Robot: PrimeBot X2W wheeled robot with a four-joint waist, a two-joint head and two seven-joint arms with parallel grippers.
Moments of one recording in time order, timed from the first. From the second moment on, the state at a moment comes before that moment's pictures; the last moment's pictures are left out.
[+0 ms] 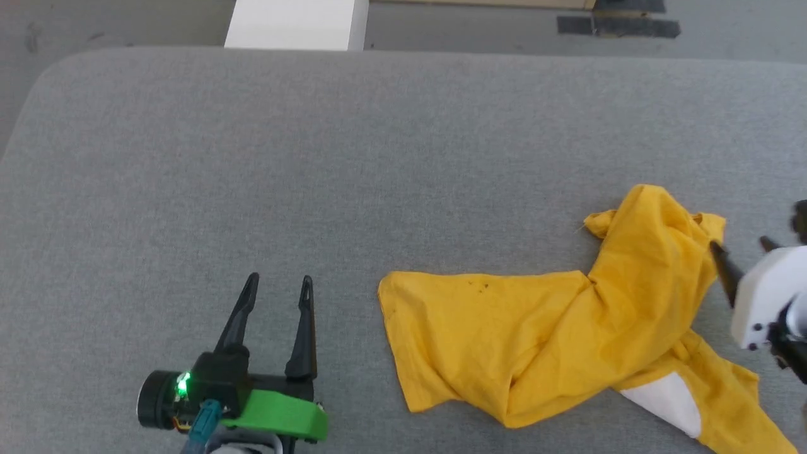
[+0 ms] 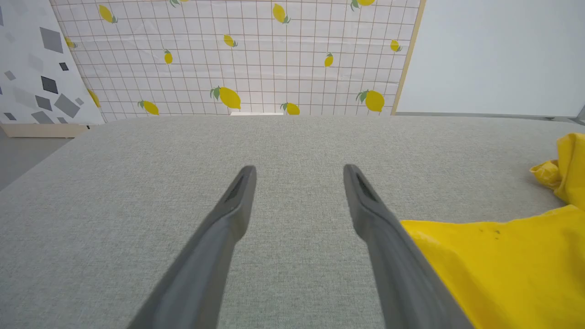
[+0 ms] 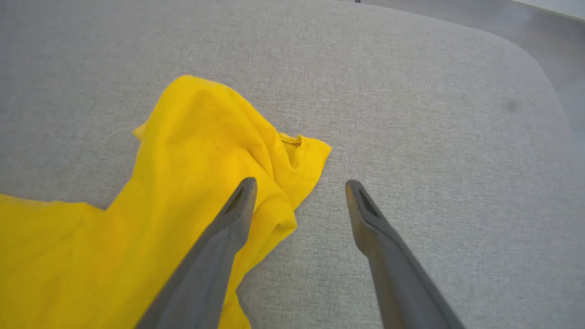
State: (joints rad) left arm 0.03 0.06 -0.15 -0.04 -0.08 0.02 -0.26; right arm -0.23 -0.32 -0.14 0.07 0.23 0.13 0.60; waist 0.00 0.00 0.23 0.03
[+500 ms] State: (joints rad) left arm 0.00 0.06 -0.17 -0.03 -0.08 0.03 -0.26; right arm -0.31 -0.34 -0.10 0.22 0.21 0.13 0.58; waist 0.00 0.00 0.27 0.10
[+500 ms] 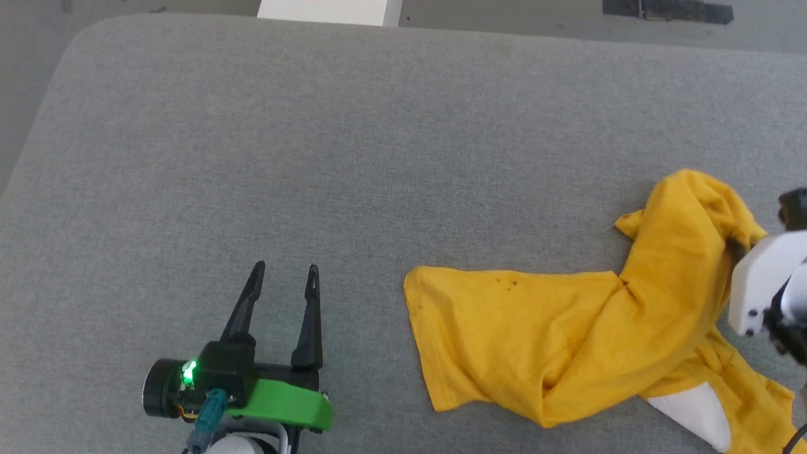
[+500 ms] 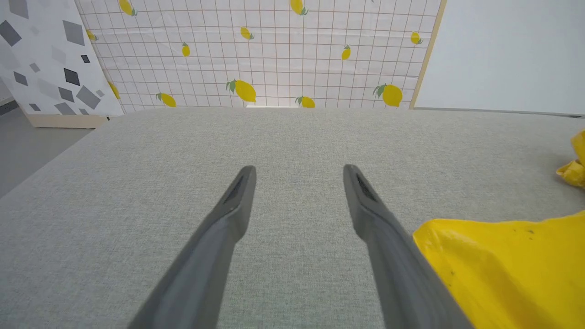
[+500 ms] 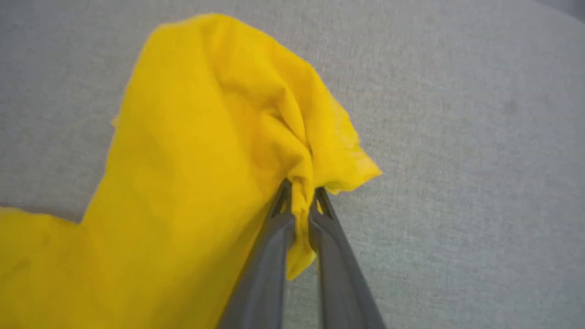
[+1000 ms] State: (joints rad) left arm -0.01 0.06 -0.21 -0.02 -0.10 0.04 -0.26; right arm -0.78 -0.49 0.26 0.09 0.24 0.13 0.68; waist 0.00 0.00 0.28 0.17
